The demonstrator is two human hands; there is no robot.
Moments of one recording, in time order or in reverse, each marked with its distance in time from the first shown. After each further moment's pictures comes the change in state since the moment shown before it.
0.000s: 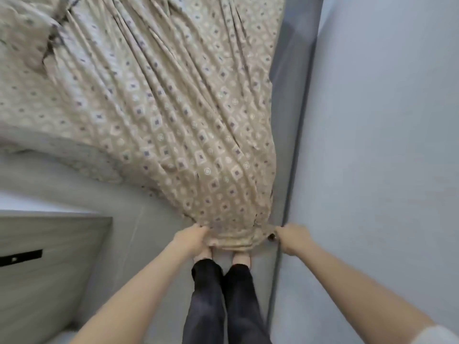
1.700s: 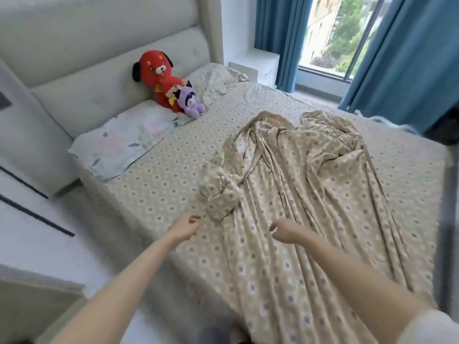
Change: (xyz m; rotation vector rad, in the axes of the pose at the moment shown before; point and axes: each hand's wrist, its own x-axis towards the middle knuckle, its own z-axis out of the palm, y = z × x) left_hand -0.145 -0.505 -0.441 -1.144 0.739 -0.293; right_hand 0.083 -0.349 -0.661 0.189 0.269 -0.360
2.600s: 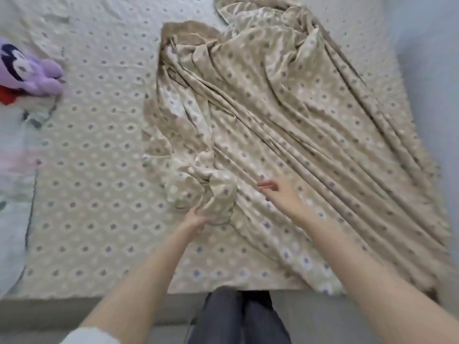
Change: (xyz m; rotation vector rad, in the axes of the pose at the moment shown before) left_hand 0.349 0.003 0.007 0.092 -0.557 -0.298; right_hand 0.205 -0.086 -0.009 1.200 0.459 0.484
